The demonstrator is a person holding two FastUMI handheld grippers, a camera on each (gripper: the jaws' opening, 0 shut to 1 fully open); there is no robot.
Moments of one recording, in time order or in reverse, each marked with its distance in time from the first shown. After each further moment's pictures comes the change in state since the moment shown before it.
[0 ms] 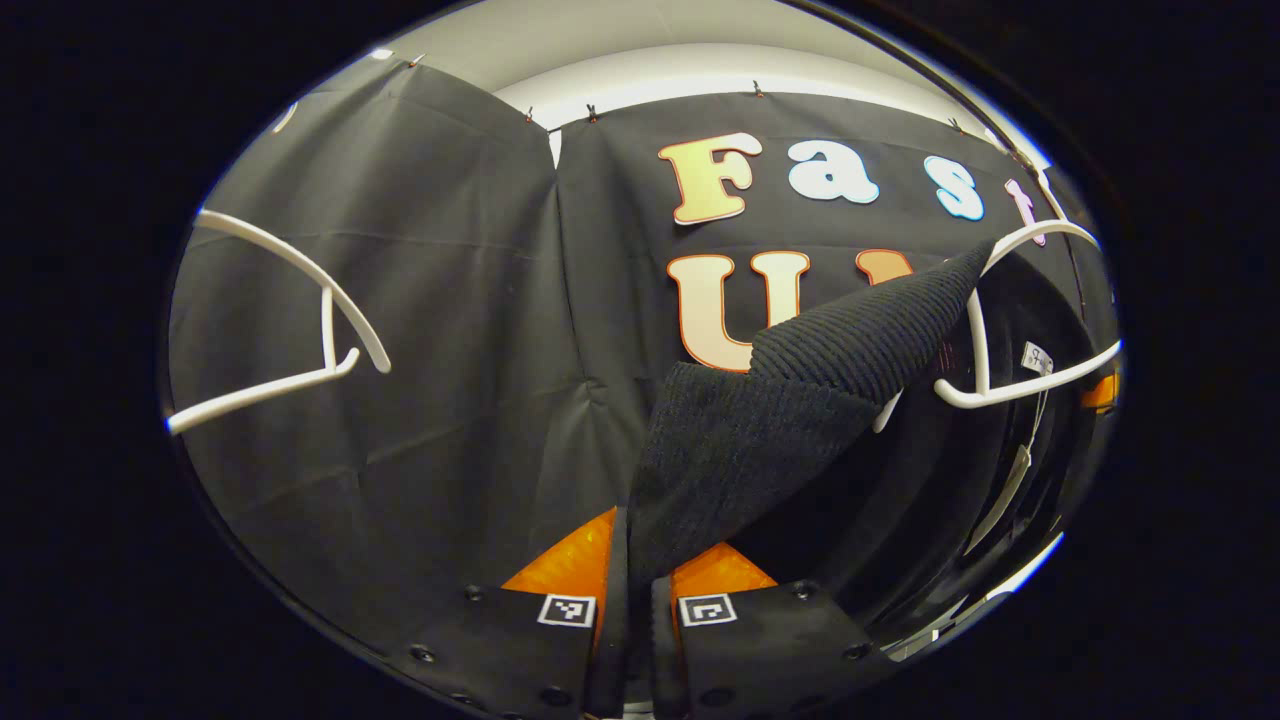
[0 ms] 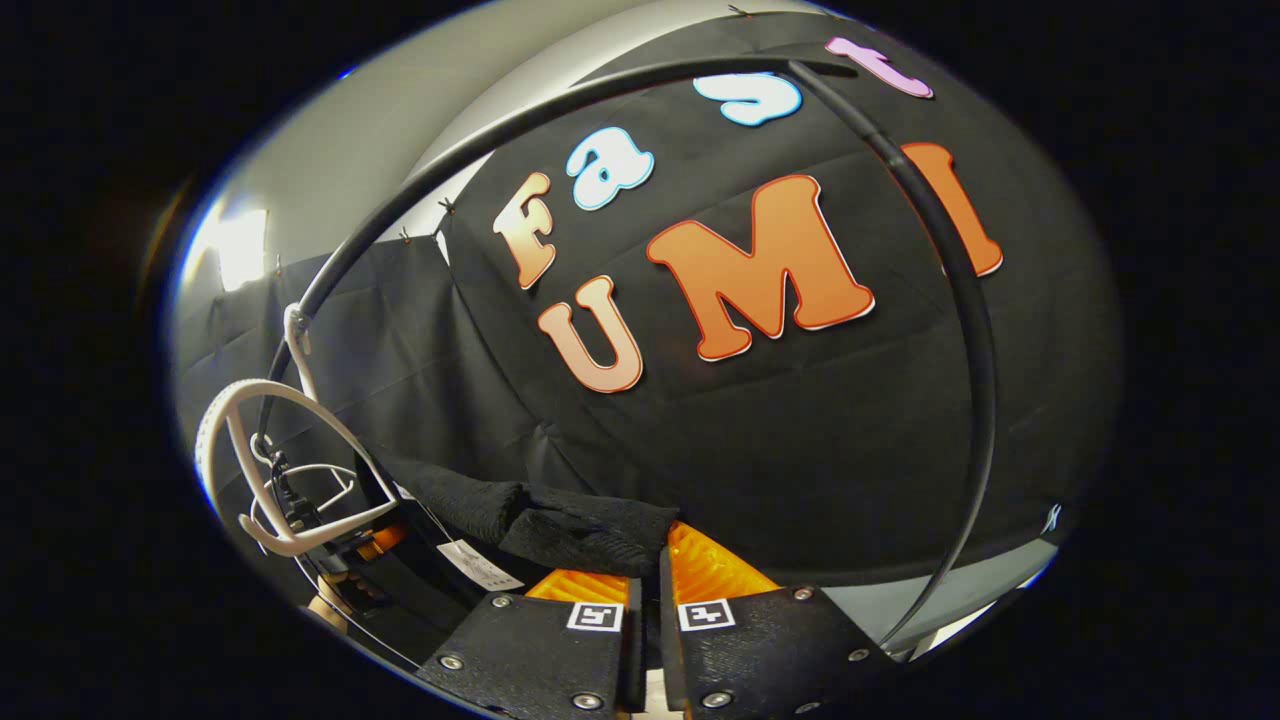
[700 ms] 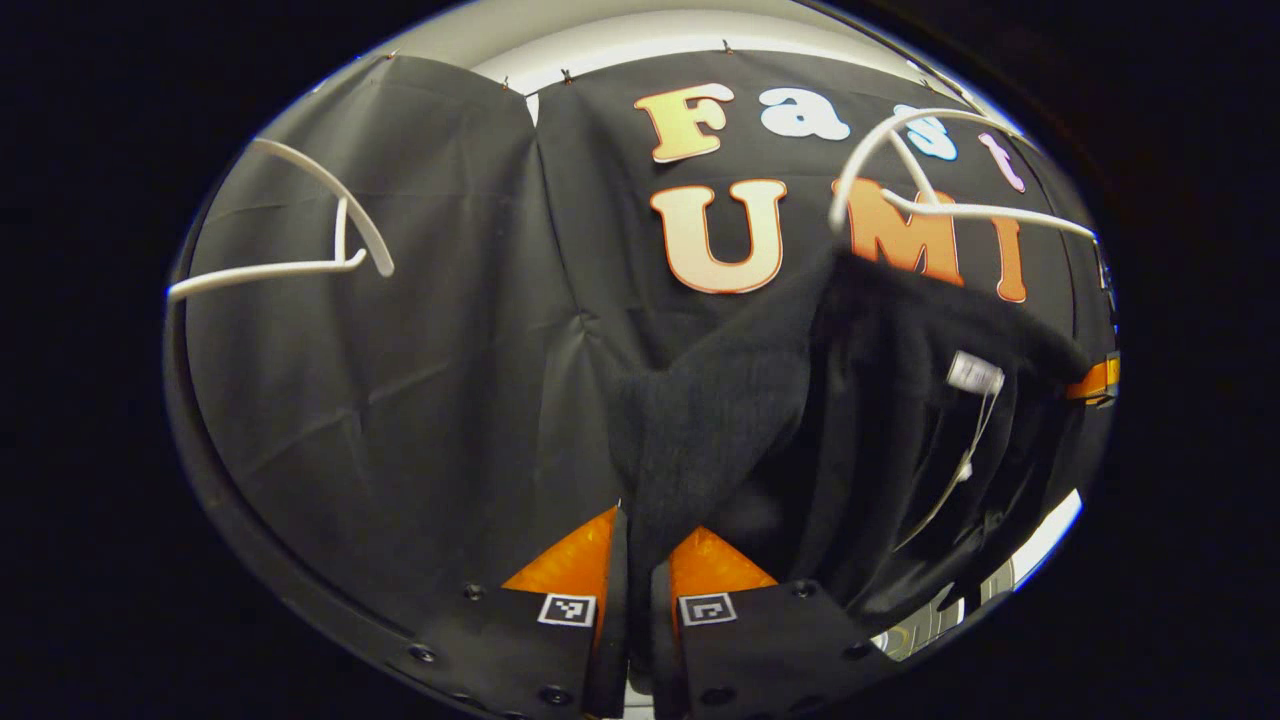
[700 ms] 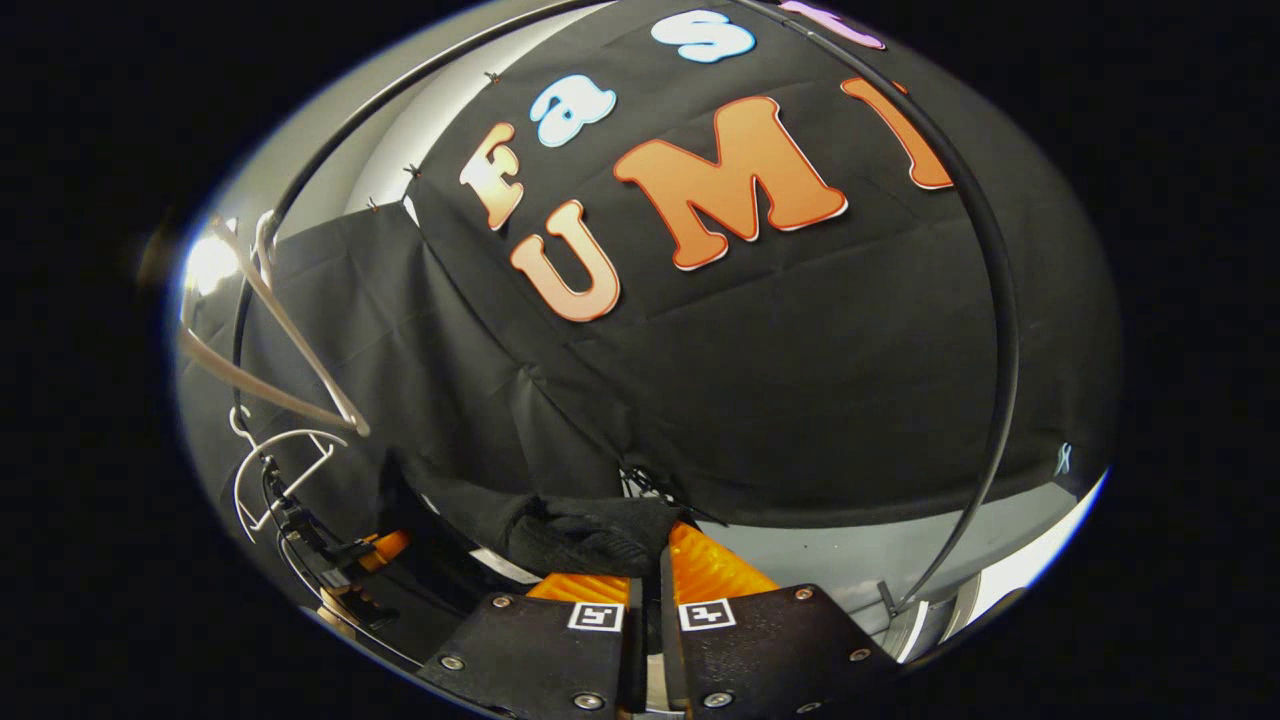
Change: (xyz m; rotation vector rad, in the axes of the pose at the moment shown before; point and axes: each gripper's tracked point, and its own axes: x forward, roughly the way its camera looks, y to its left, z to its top) left arm -0.038 -0.004 -0.097 0.054 0.167 -0.015; right arm 0.005 -0.008 -0.124 0.053 0.164 -0.073
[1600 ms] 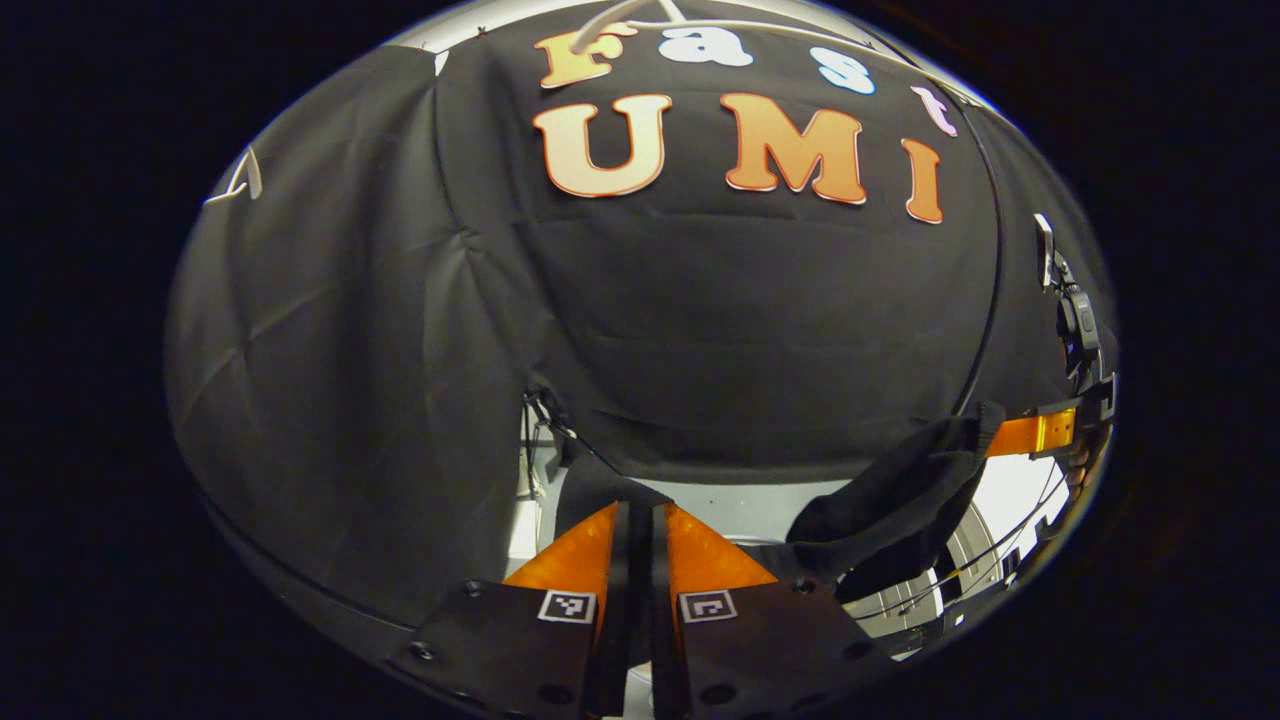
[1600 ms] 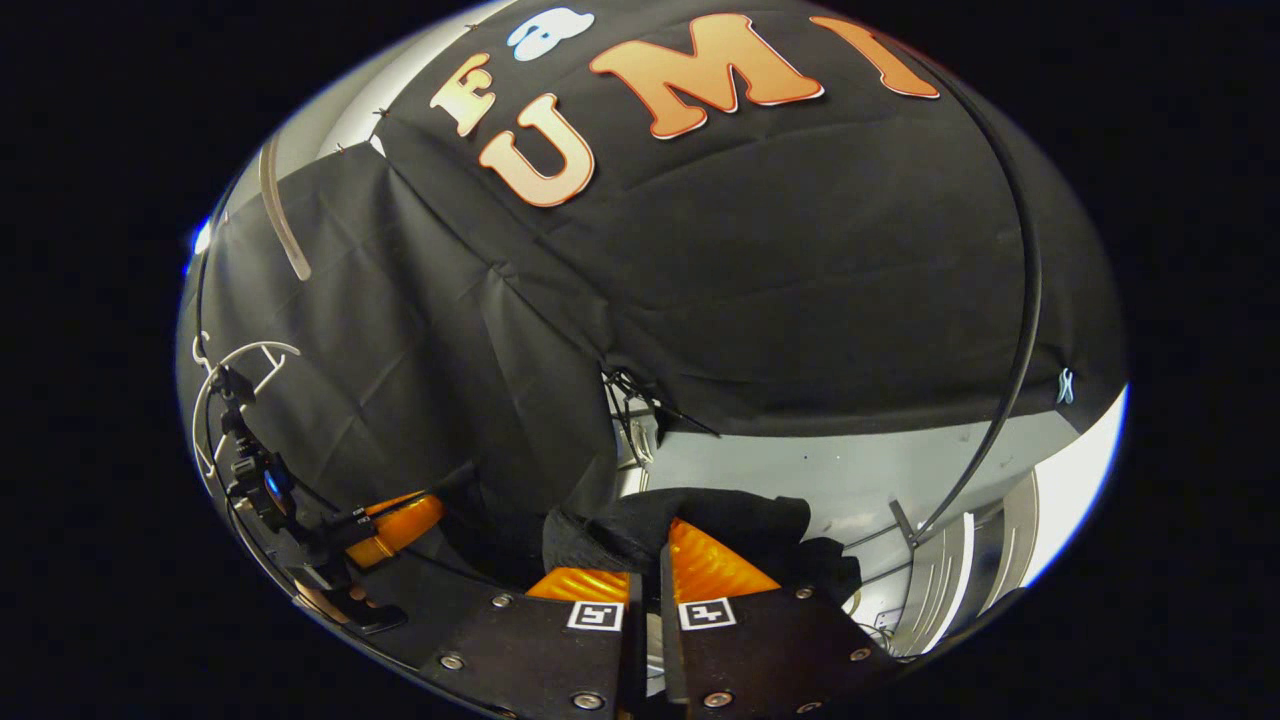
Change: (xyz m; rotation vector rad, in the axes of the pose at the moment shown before) left arm -0.006 -0.137 -0.121 0.068 0.242 -0.278; right arm 0.039 0.002 -0.195 0.049 0.229 -0.065
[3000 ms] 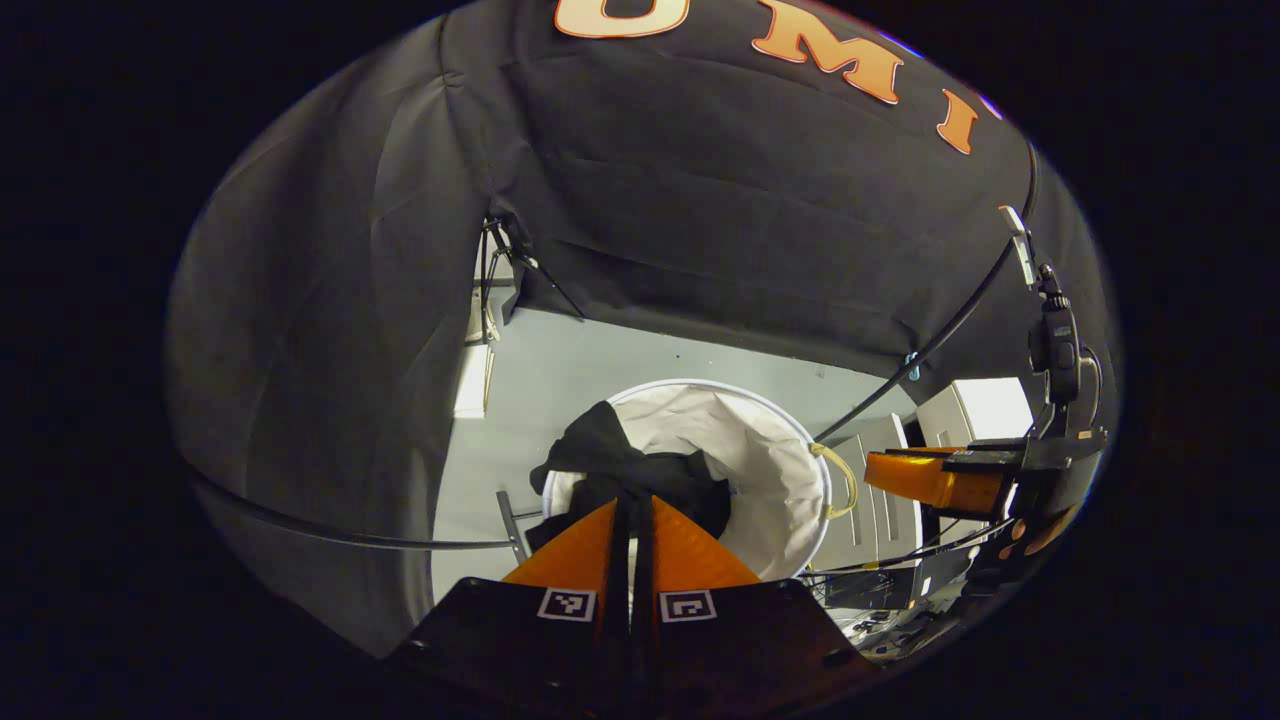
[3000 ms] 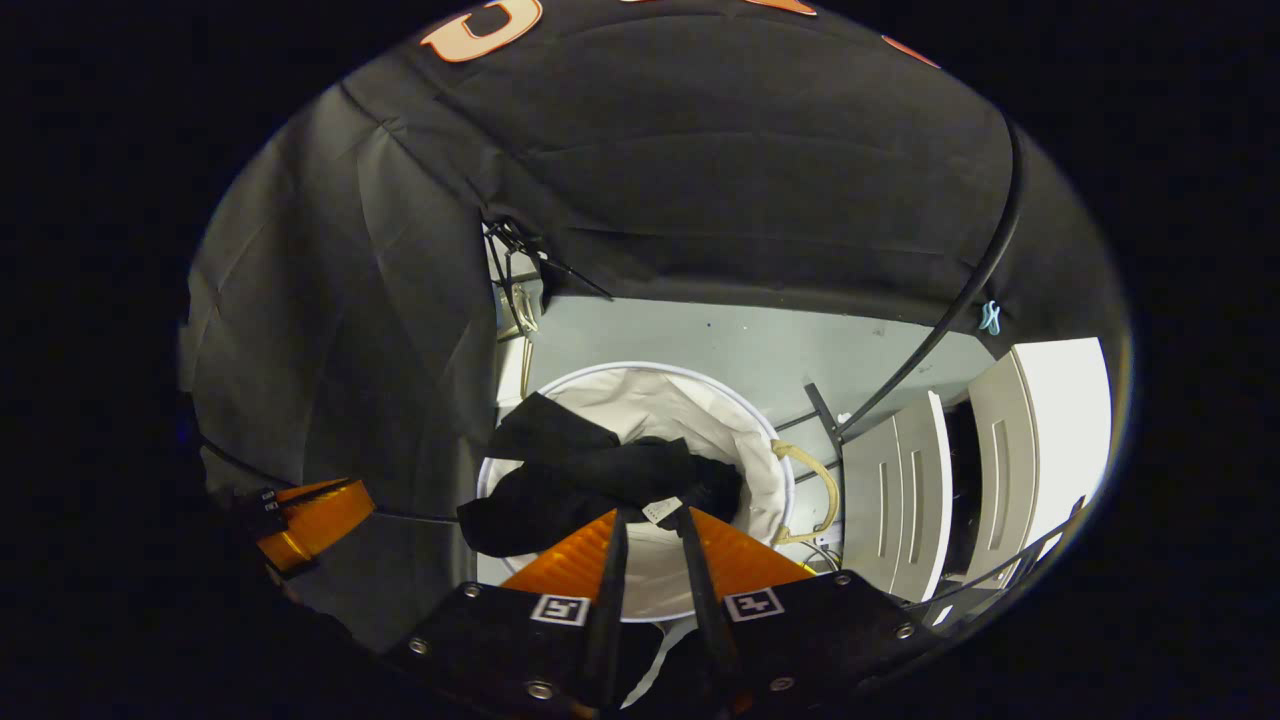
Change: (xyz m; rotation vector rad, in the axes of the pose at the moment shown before) left arm 0.020 -0.016 -0.116 -0.126 0.430 -0.084; right arm 0.076 -0.045 -0.196 -0.039 0.372 -0.367
